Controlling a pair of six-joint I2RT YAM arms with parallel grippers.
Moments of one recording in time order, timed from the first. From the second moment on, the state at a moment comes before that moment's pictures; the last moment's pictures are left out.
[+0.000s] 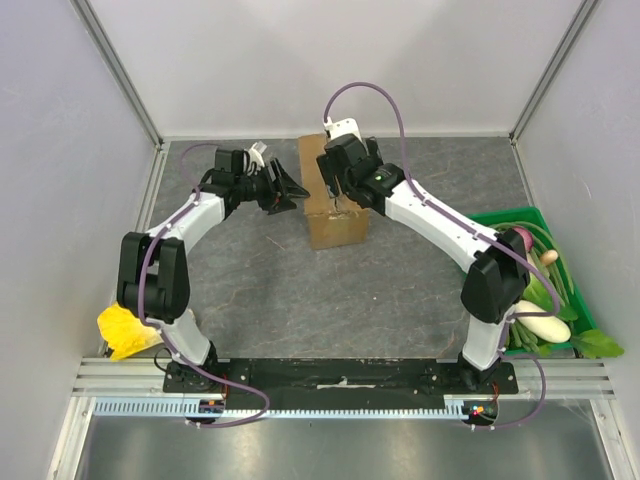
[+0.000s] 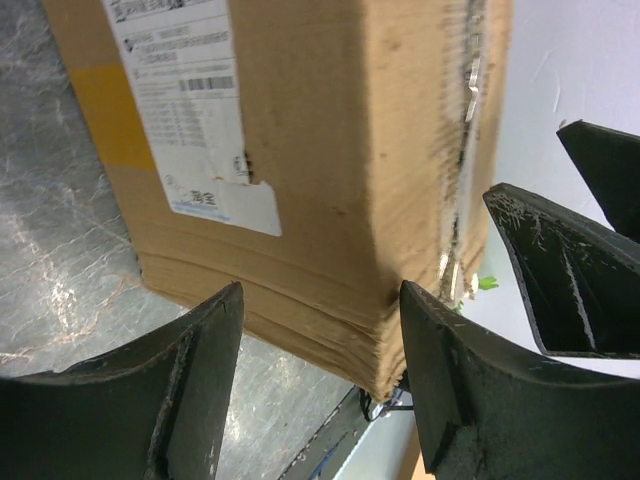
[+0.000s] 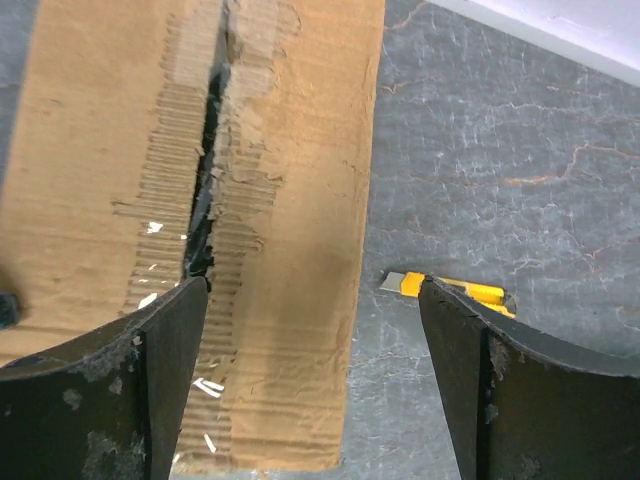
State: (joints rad) left arm -0.20 1.71 1.21 -0.15 0.72 -0.73; right arm 0.71 1.82 1.71 -0.54 0.54 0.12
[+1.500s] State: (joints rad) left arm -0.20 1.77 1.27 -0.25 0.74 -0.70; right arm 0.69 2.00 1.82 -0.55 0.60 0.16
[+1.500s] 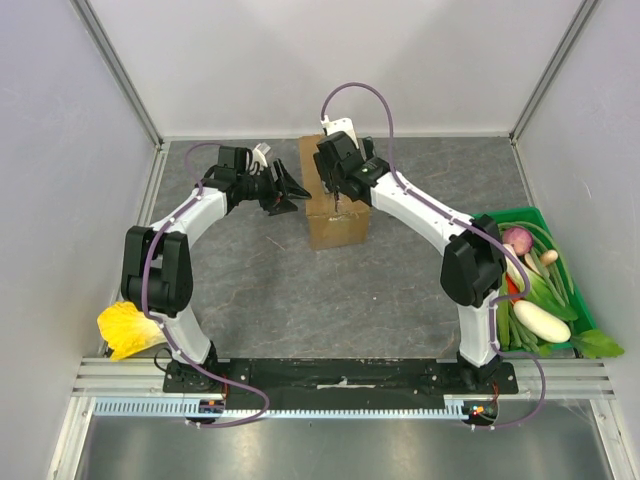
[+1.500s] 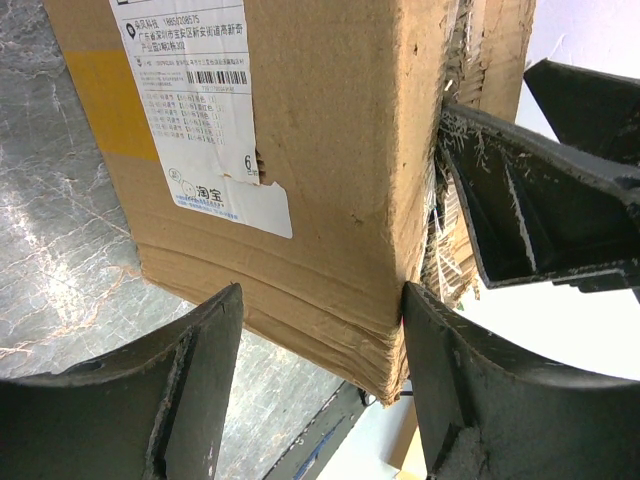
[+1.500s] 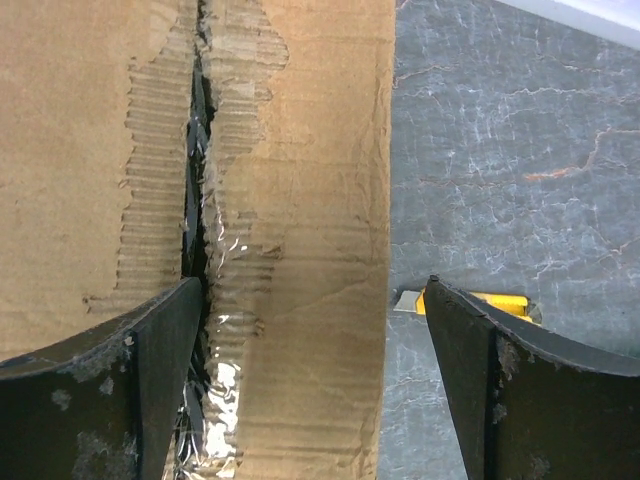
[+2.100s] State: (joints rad) left arm -0.20 1.77 1.27 -0.25 0.74 -0.70; right arm 0.64 2.02 1.84 -0.56 0.51 0.21
